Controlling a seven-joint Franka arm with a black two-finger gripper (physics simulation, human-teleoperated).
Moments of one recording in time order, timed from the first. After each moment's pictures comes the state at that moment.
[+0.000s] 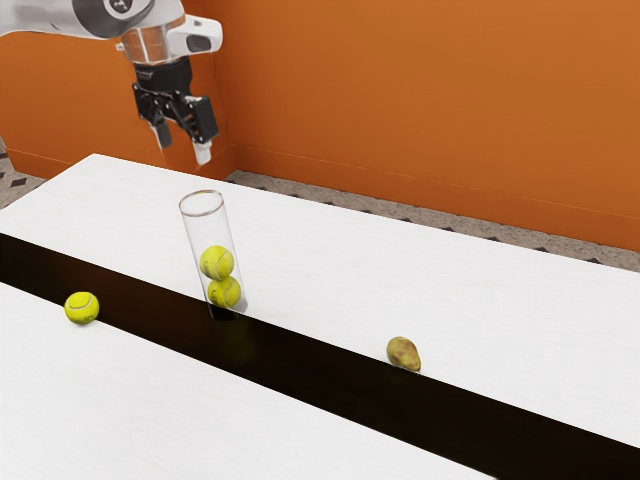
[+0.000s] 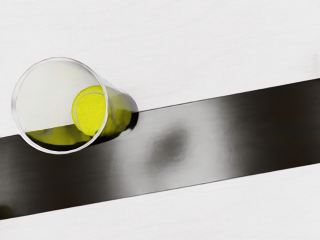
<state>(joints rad) 0.03 0.07 -0.03 -1.46 0.03 1.54 0.19</state>
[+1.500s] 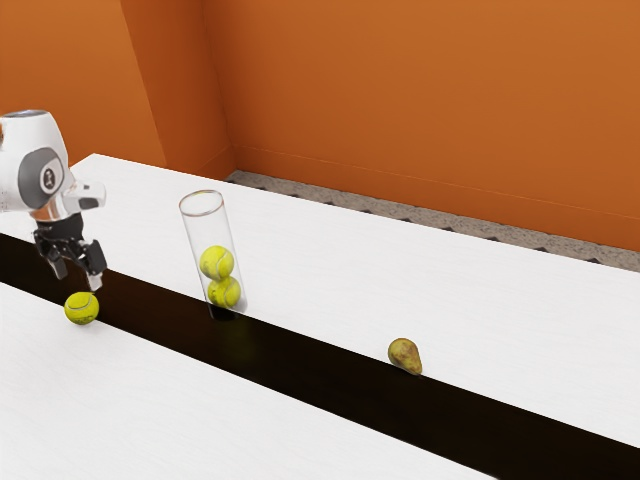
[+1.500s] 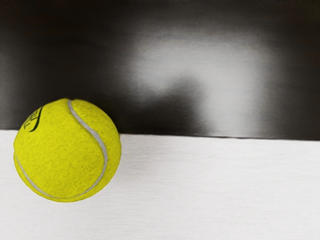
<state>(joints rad) 0.32 0.20 0.19 -2.00 0.01 2.12 0.47</state>
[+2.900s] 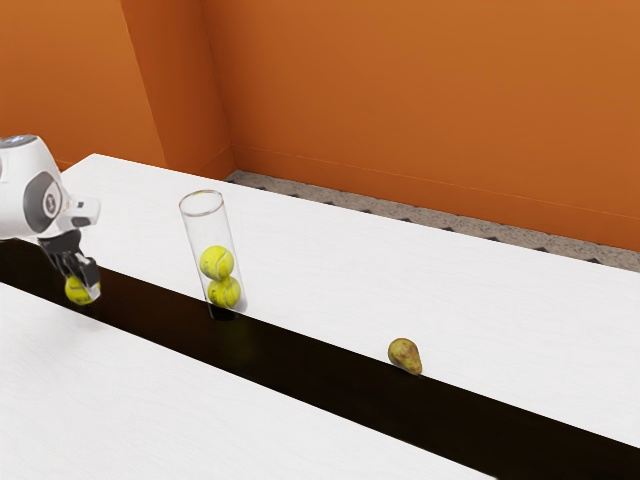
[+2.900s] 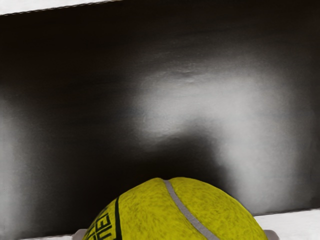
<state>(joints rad) 0.40 0.32 0.16 -1.98 -0.06 2.34 0.71</state>
